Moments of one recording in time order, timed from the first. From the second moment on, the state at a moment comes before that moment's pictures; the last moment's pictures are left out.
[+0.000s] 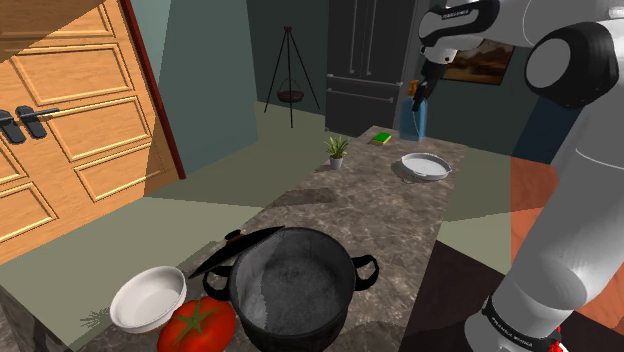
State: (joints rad) arm -0.22 0.08 -0.54 -1.64 0.15 1.85 -0.86
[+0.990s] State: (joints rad) arm -0.19 0.01 -0.52 -1.54 0.10 1.70 -0.80
